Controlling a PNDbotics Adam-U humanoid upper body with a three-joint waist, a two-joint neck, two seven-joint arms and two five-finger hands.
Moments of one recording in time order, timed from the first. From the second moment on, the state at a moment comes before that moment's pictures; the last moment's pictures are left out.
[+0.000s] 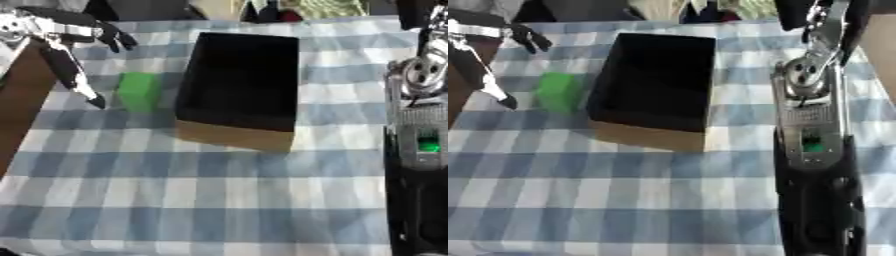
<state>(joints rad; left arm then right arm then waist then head) -1.00 0.72 -0.35 -1.15 -0.49 -0.25 -0.86 -0.73 0.04 0.00 -1.82 0.66 0.17 -0.43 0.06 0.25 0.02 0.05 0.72</state>
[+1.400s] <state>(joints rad) -1.01 0.62 -0.32 -1.05 -0.71 -0.17 -0.77 -0.74 0.04 0.00 -1.83 0.63 0.17 -0.43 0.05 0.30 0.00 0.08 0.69</state>
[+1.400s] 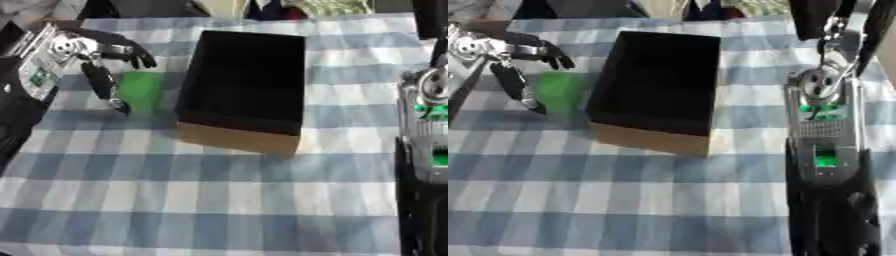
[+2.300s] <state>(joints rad) -1.01 0.59 -0.30 -1.00 -0.75 -0.12 -0.70 -0.74 0.04 0.00 -1.83 0.62 0.17 -0.44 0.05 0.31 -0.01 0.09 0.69</state>
